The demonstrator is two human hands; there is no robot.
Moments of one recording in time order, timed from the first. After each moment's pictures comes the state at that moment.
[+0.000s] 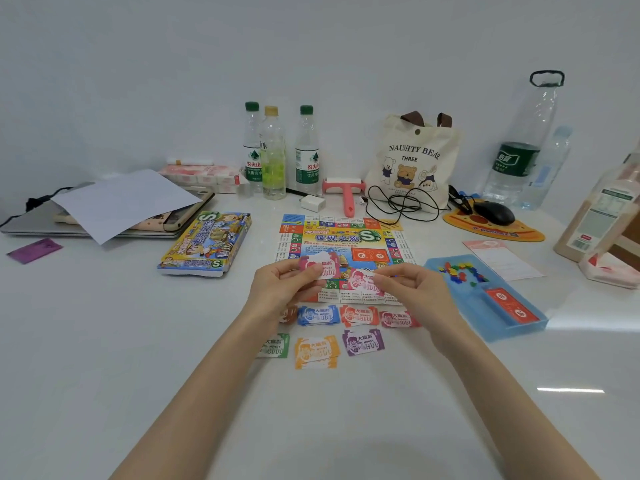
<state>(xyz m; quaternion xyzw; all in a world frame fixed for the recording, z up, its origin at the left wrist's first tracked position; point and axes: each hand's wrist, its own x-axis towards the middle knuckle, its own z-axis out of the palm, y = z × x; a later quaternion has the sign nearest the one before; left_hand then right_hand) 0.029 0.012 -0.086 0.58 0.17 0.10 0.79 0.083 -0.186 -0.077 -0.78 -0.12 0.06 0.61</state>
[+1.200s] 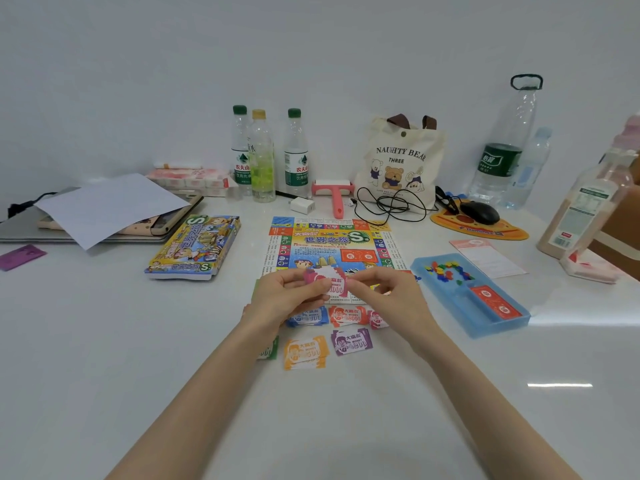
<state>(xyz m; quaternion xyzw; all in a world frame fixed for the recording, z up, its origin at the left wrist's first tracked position) 0.027 -0.007 -0.089 0.62 0.13 0.07 0.77 0.079 -0.180 -0.088 -0.81 -0.21 -0.01 0.55</state>
